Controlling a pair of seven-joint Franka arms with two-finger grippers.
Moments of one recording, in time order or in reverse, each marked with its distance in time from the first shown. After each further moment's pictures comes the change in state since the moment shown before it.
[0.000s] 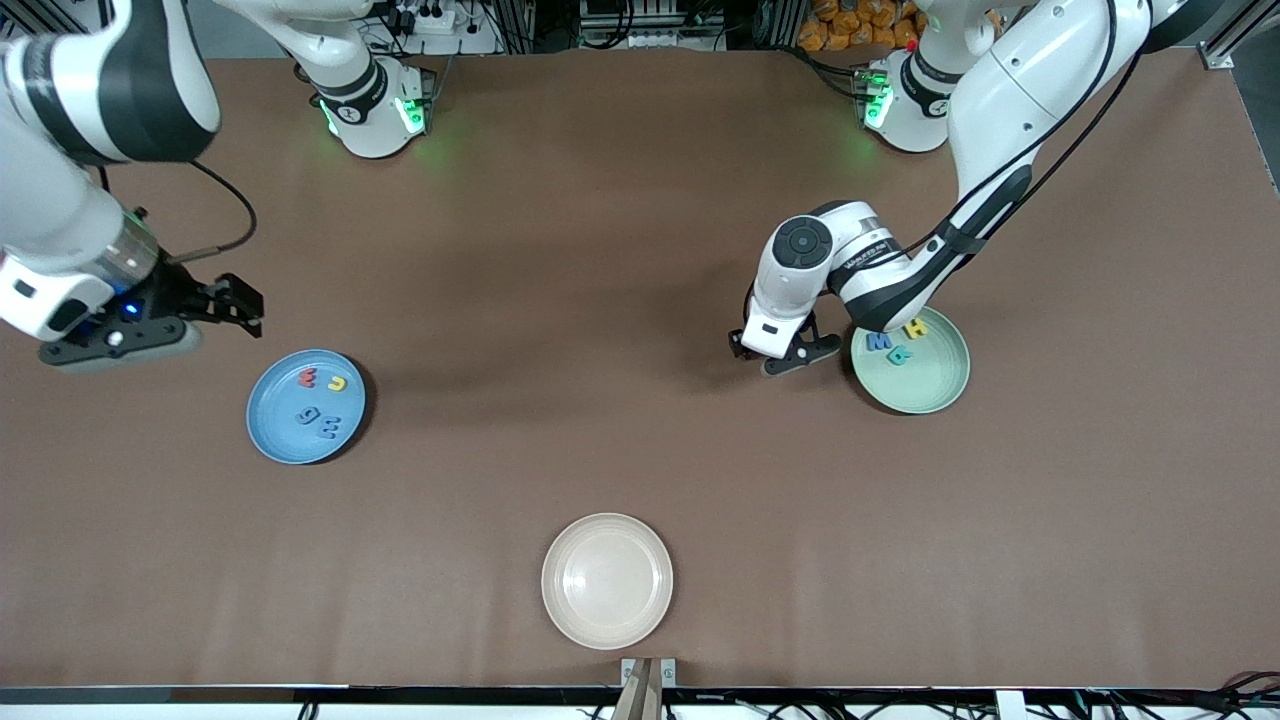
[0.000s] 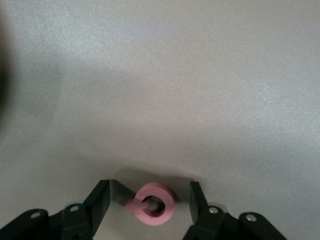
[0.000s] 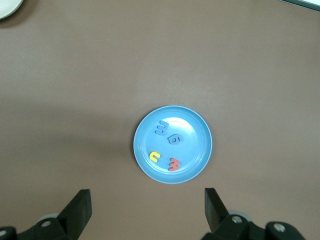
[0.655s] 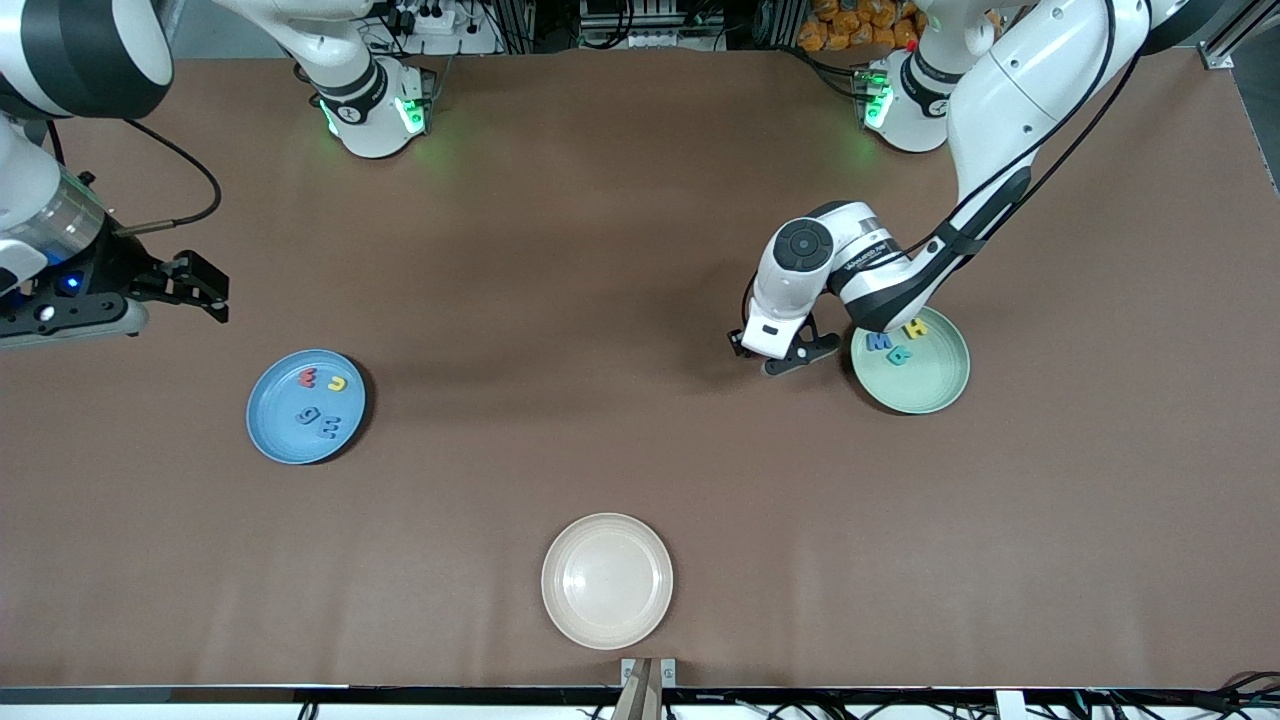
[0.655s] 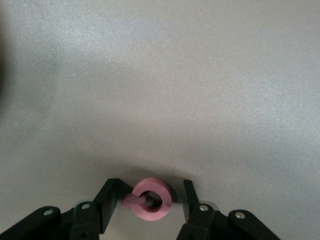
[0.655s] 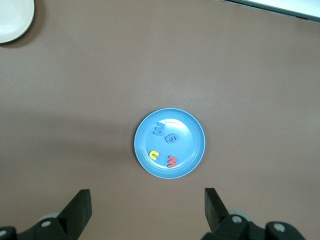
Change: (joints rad) left arm -0.001 0.004 -0.001 0.002 -0.019 0.003 0.000; right arm 0.000 -0.002 -0.005 0.114 0.004 -0.095 0.026
